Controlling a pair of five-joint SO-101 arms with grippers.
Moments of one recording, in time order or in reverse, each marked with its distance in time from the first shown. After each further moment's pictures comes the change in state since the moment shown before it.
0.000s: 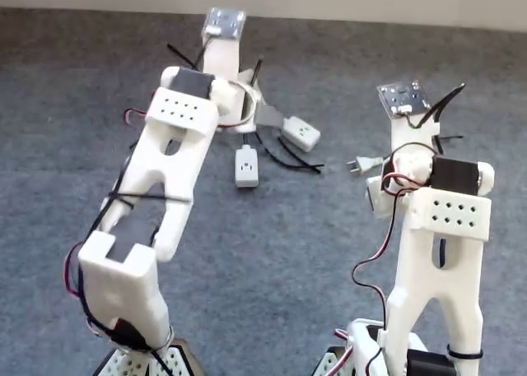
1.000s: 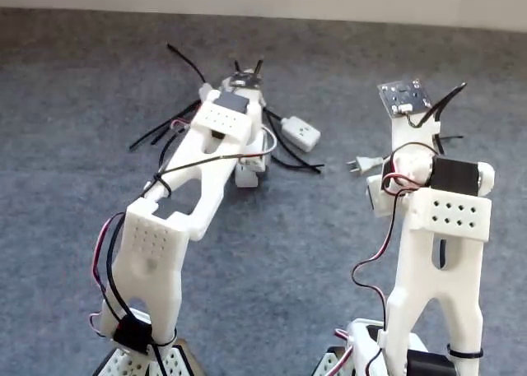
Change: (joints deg) left arm 3.5 23.6 -8.3 7.0 7.3; right arm 0.0 0.0 0.0 -0.3 0.0
